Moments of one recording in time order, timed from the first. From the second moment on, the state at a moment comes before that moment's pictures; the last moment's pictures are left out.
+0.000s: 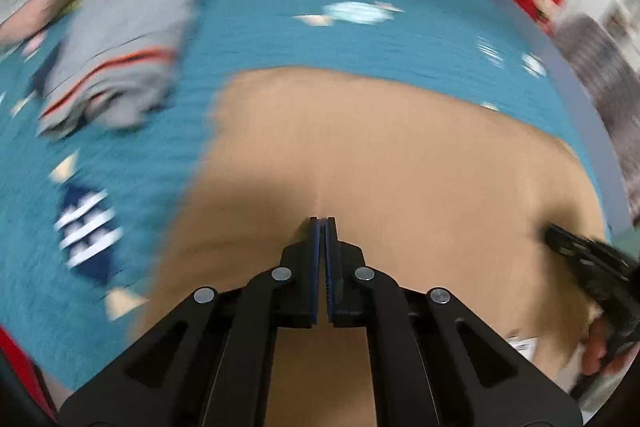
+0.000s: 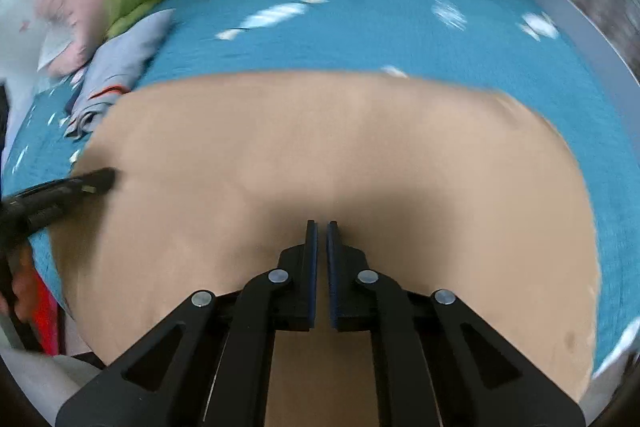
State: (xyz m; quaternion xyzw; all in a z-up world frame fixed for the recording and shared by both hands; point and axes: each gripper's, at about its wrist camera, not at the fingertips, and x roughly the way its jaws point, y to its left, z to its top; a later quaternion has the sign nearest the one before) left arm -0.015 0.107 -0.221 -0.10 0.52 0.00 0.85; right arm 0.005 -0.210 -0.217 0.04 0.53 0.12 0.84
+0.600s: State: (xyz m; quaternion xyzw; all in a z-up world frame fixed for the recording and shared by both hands) left arm -0.033 0.084 -0.182 -0.05 0.54 -0.11 0.83; right arm -0.027 -0.190 -0.177 0.06 0.51 0.16 0.84
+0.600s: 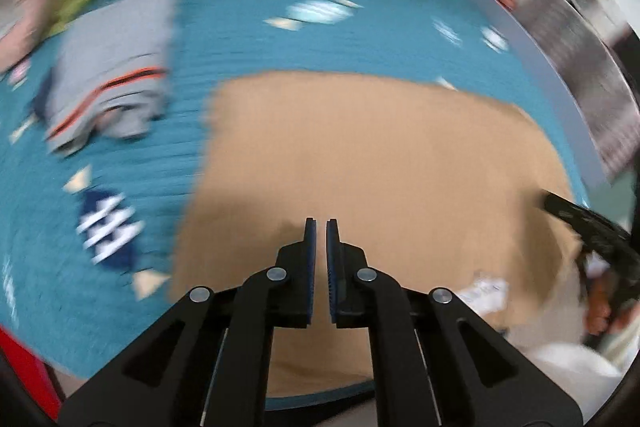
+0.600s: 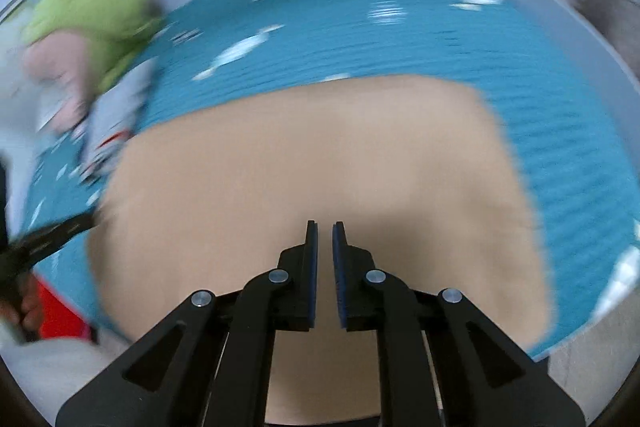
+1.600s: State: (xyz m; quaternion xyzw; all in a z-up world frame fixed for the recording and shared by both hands) left arm -0.063 0.154 -0.187 -0.01 0.59 -0.03 0.81; right arm -0.075 -0.356 -0.195 0.19 0.59 -0.01 0.79
